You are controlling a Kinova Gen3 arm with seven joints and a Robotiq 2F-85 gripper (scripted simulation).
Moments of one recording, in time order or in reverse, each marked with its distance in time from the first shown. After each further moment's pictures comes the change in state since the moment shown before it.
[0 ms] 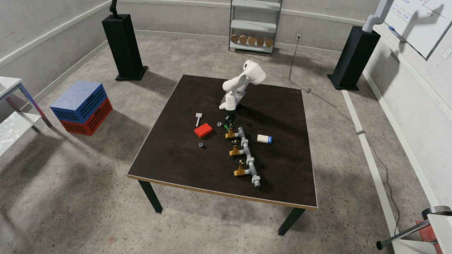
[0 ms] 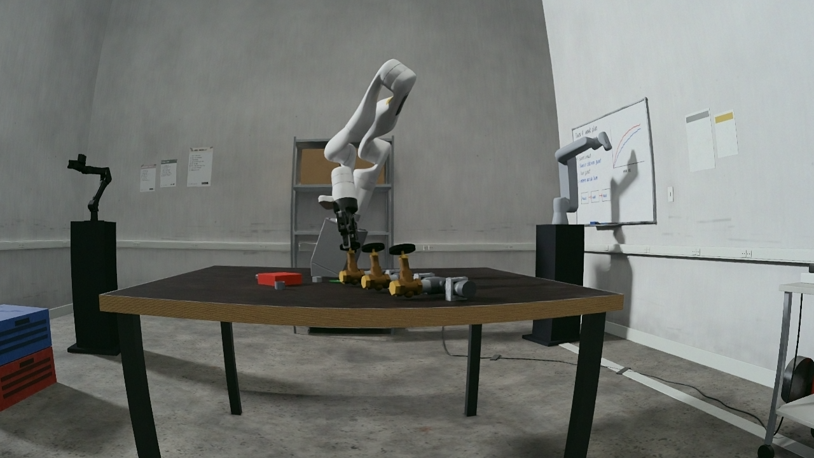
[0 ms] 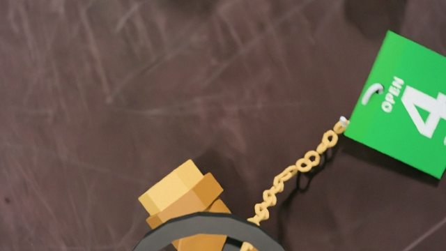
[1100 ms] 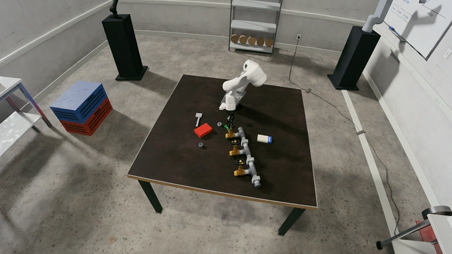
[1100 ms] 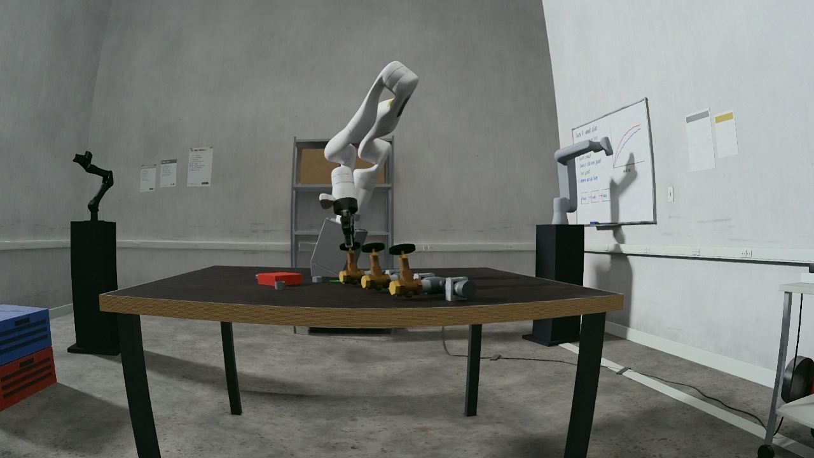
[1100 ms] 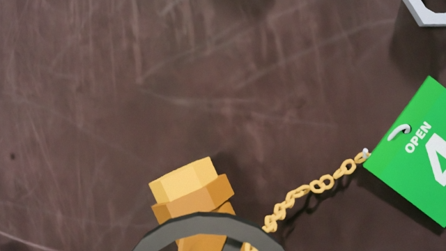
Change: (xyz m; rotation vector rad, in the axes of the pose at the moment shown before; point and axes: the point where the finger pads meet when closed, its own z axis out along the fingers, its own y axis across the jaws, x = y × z) arm 0.000 0.000 0.000 0.002 -0.001 -0.212
